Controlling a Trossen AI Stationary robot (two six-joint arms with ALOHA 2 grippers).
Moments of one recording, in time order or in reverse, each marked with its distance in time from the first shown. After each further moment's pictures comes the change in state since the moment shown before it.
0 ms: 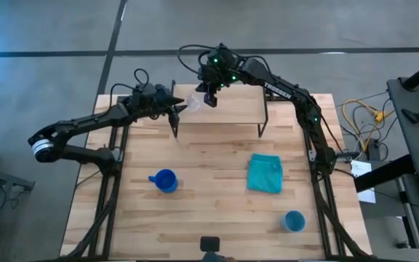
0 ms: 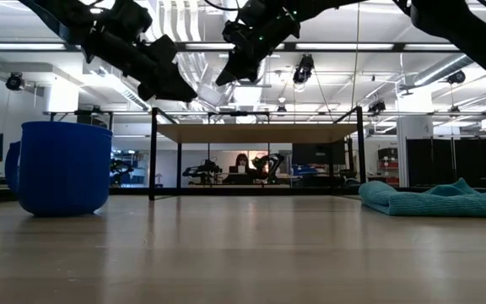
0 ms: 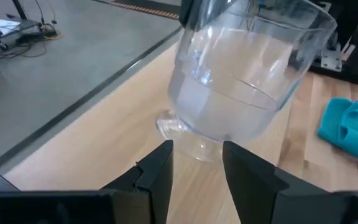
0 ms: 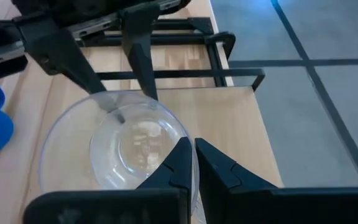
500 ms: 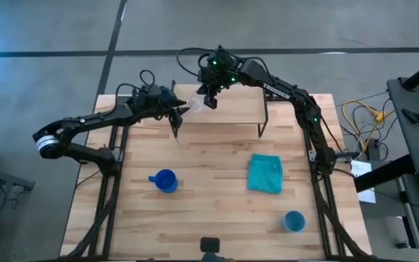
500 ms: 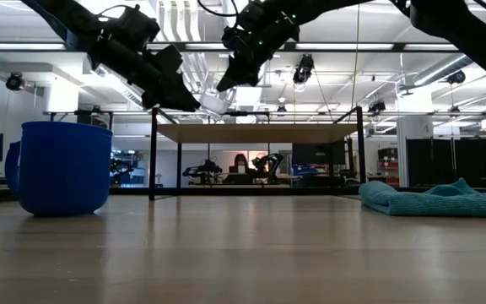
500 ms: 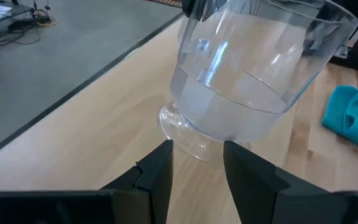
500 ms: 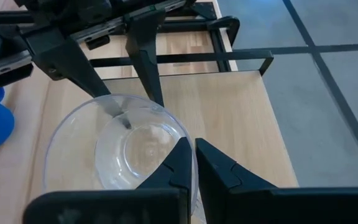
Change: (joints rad) left arm -0.001 0.069 -0.001 0.015 0.001 0.000; right arm 0.003 0.000 -0.026 -0.006 0.002 0.021
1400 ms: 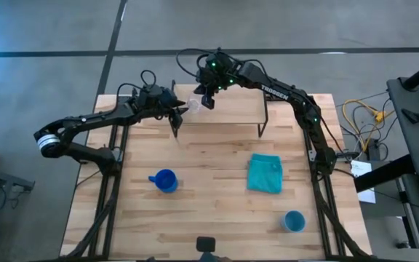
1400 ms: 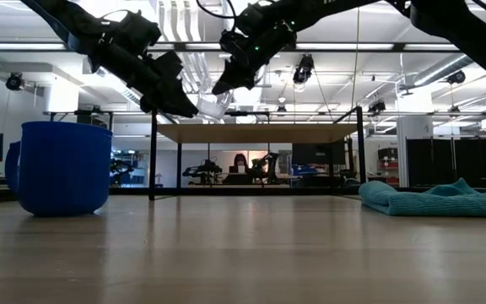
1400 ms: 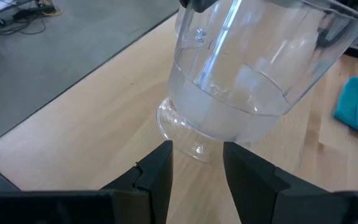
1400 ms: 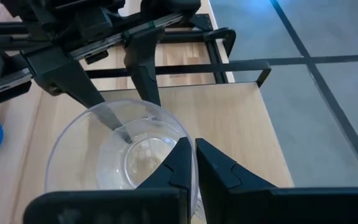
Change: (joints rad) left arm 0.002 0.017 -0.003 -0.012 -0.013 0.000; right arm 0.006 0.000 -0.060 0.125 -0.012 0.022
